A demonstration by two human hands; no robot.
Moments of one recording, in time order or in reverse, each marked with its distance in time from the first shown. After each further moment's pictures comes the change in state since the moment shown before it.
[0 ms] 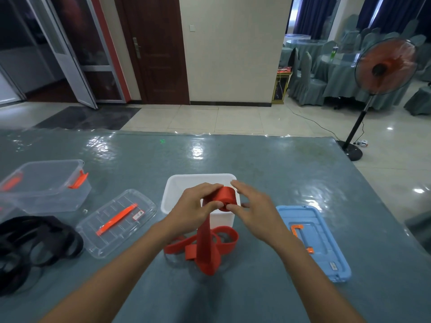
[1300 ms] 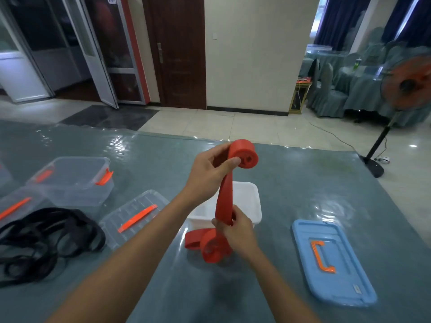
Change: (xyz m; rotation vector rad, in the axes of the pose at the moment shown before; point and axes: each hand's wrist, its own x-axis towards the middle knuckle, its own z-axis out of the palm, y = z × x) left_hand 0.045 0.048 -0.069 -0.365 0.248 -0.010; right_hand 0.014 -0.006 0.113 0.224 -0.027 0.271
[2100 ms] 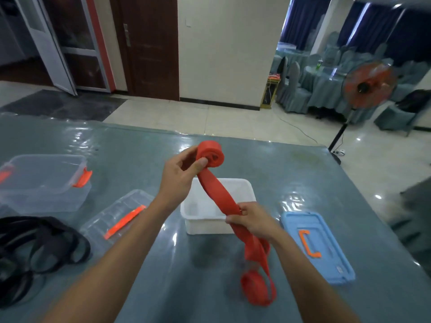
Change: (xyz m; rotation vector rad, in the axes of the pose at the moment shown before) left_hand -0.001 -0.052 -0.086 -0.230 0.085 -0.046; right_hand 0.016 -0.037 -0.030 -0.267 -0.214 0.122
